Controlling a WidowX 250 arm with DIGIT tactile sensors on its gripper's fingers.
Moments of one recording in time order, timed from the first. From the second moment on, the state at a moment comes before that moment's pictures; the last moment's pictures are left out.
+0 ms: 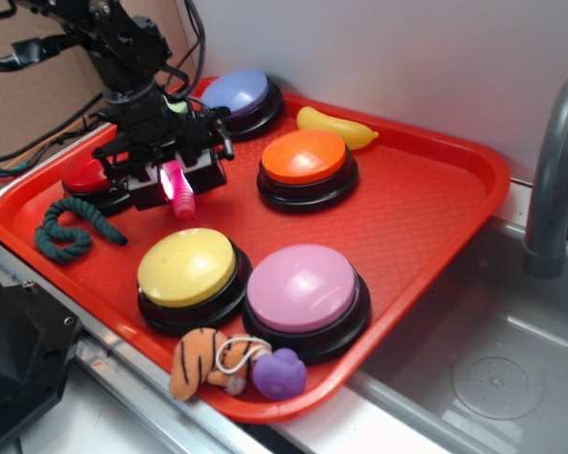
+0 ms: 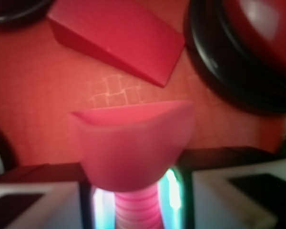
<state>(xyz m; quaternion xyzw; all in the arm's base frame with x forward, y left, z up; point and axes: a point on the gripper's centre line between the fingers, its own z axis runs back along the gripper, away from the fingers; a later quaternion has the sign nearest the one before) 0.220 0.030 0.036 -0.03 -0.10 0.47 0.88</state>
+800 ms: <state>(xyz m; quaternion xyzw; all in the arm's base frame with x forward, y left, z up) 0.206 0.012 0.142 -0.07 -0.02 0.16 0.98</state>
